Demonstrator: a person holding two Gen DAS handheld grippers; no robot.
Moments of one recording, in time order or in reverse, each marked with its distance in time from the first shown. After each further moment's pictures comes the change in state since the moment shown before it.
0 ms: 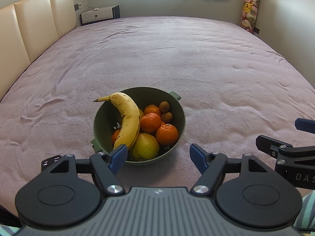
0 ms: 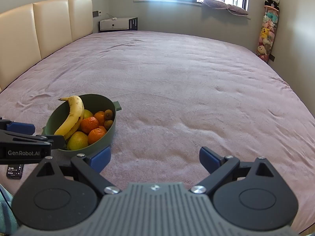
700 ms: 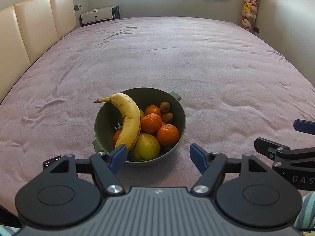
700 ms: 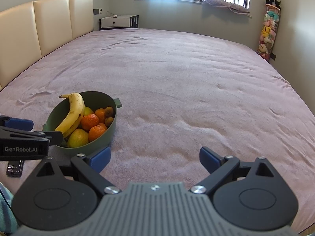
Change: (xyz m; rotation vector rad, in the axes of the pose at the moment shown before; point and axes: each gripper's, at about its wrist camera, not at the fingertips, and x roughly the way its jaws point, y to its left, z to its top) left arm -0.003 0.002 0.002 0.008 0.000 0.003; right arm 0.002 0.001 -0.001 -0.001 0.012 0.001
